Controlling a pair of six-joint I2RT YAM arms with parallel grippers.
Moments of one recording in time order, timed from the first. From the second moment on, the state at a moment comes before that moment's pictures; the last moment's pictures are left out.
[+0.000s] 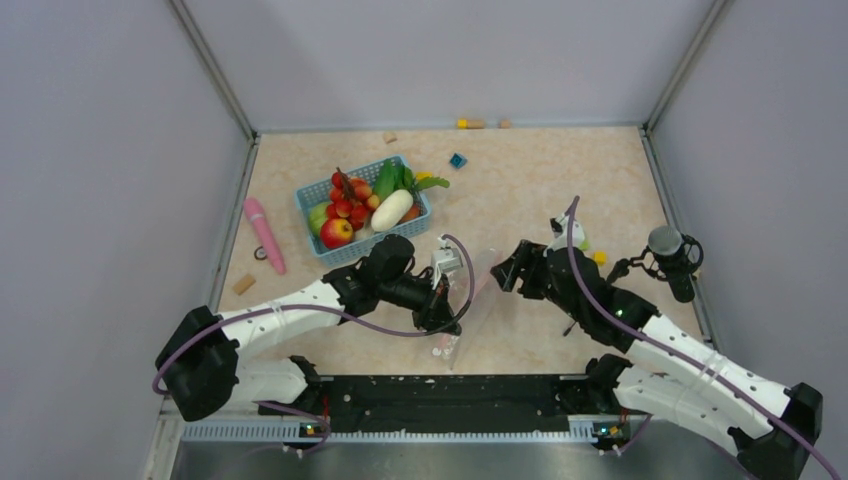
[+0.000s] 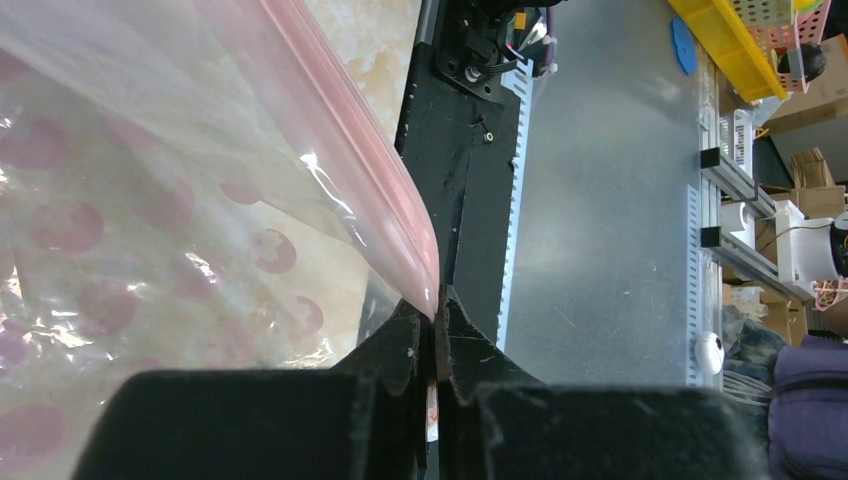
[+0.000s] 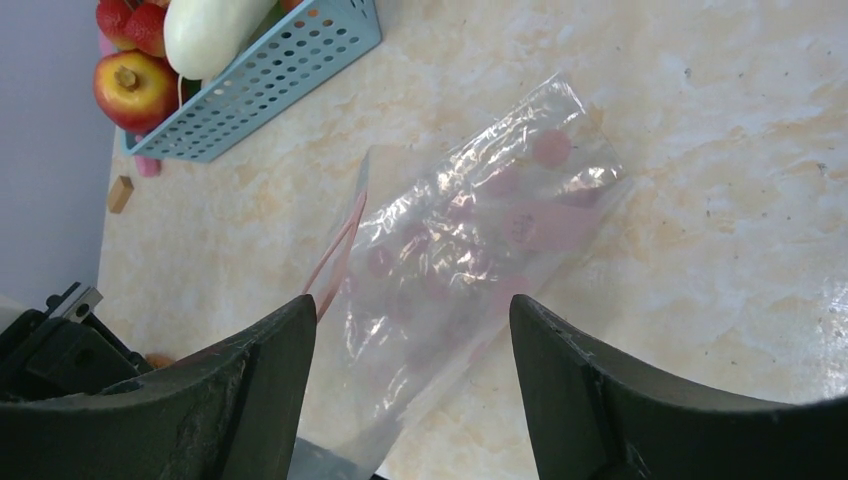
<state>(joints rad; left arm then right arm) -0.86 1.24 0.71 -0.06 0.80 -0.28 0.81 0.75 0.62 -0.38 0.27 0.79</state>
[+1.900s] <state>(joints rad) -0.89 1.28 0.71 -0.08 0.75 -0.27 0.80 1.10 0.56 0.05 0.21 0.95</state>
